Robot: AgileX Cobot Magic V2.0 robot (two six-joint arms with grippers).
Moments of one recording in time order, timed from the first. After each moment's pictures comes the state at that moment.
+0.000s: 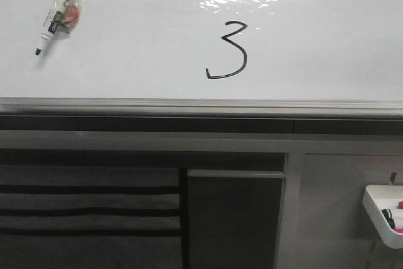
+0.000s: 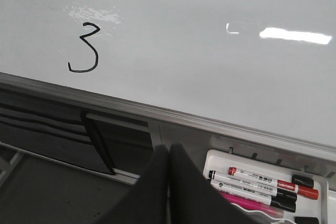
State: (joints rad) left arm -0.09 -0.01 0.01 -0.04 0.03 -0.03; right arm 0.38 0.49 -0.74 -0.12 0.77 0.14
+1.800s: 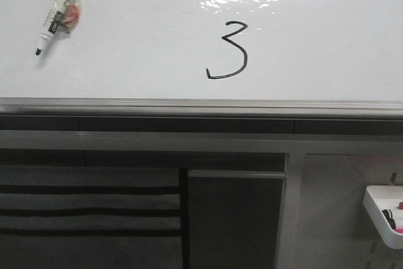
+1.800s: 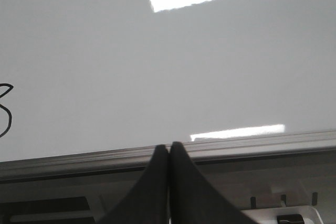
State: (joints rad) left arm -0.09 -0.01 0.01 -0.03 0.03 -0.03; right arm 0.00 -0.01 0.02 -0.03 0.04 0.15
